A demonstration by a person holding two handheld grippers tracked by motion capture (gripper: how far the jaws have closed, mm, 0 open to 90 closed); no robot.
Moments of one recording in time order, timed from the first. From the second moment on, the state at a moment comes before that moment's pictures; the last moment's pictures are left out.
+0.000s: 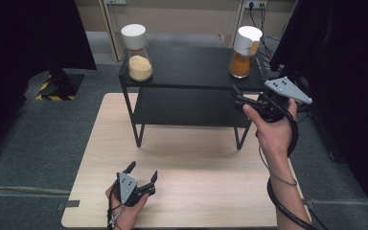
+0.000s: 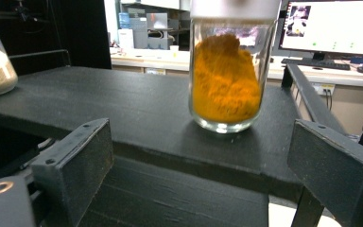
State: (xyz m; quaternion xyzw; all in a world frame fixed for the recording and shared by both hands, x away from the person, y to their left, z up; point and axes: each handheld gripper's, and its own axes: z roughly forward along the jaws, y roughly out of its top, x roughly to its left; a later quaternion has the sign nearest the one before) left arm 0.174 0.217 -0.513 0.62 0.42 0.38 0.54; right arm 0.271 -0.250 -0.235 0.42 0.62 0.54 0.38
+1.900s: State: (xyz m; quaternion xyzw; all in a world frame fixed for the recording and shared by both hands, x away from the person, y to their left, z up) left arm 0.174 0.215 -0.513 0.63 0.42 0.38 0.54; right arm 0.231 -0.267 -0.309 0.42 0.65 0.52 0.36
